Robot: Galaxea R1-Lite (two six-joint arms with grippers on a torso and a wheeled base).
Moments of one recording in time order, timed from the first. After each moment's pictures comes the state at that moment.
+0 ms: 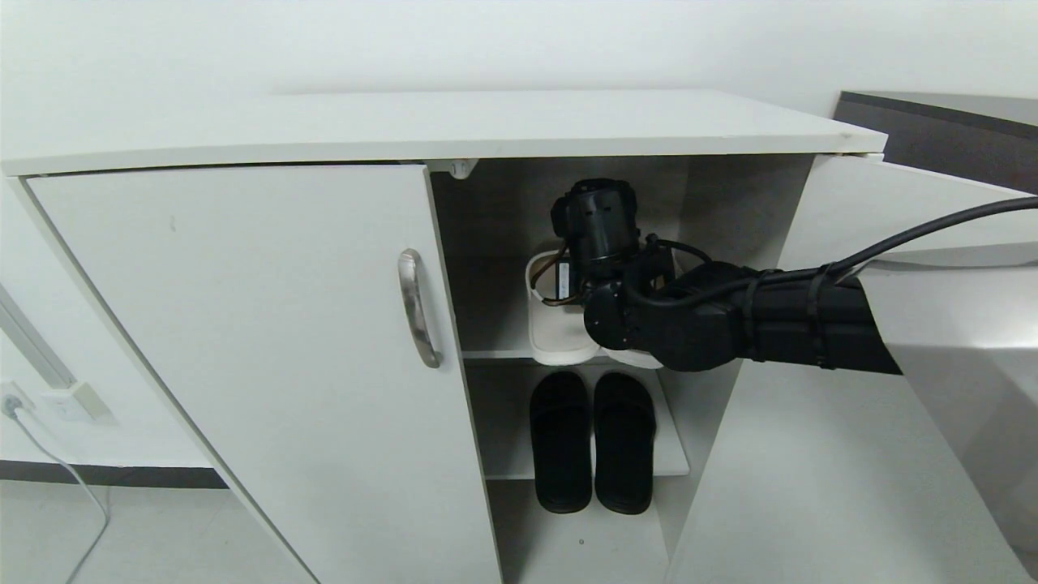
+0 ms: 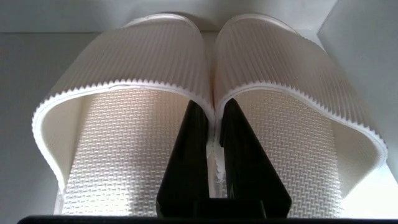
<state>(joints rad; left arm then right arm) 0.00 0.00 0.00 0.00 -0.03 0.02 0.78 2.23 -1.90 -0.08 -0.78 0.23</state>
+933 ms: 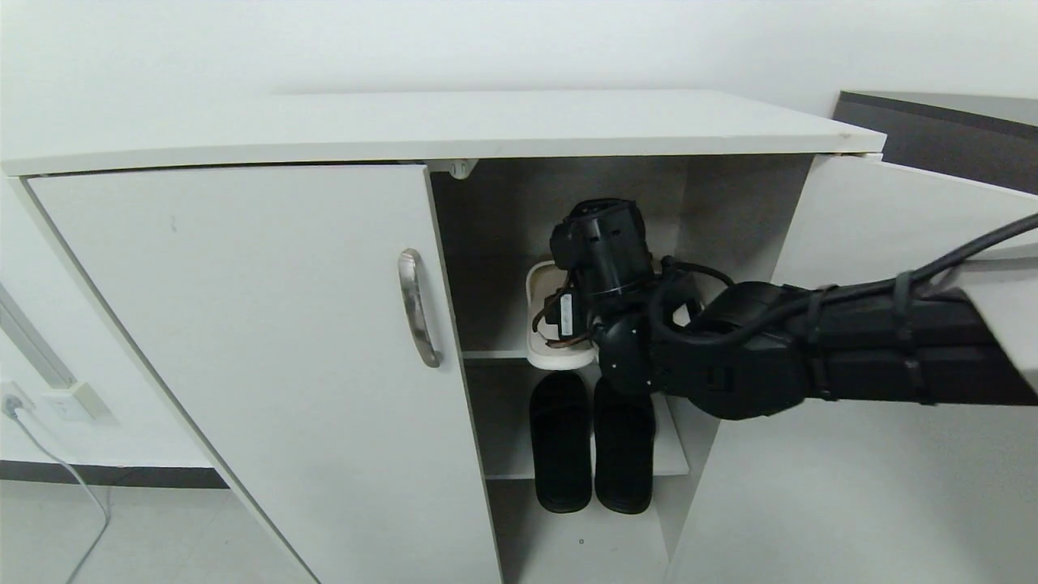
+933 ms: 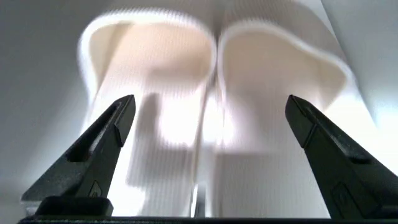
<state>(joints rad) 0.00 0.00 0.00 0.00 -0.03 0.02 0.87 2.07 -1.62 -0.09 -0.80 0.27</state>
